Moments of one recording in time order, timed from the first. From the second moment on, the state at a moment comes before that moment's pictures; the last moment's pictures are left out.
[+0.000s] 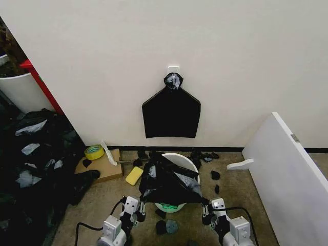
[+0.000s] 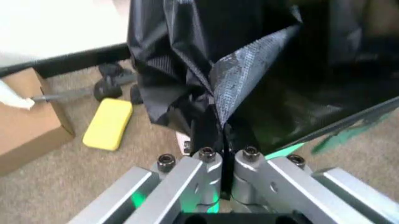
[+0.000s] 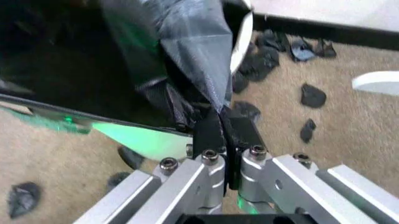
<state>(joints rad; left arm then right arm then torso) 1.52 -0.77 0.06 -2.19 -0.49 0.16 -0.42 -1.58 0.74 -0.06 2.31 0.63 -0.28 0.67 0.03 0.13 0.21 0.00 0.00</state>
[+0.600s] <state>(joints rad) 1.46 -0.85 0.08 -2.05 -0.48 0.13 -0.42 -1.52 0.82 -0.07 2.11 0.51 -0.24 0.62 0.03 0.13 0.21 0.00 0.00</state>
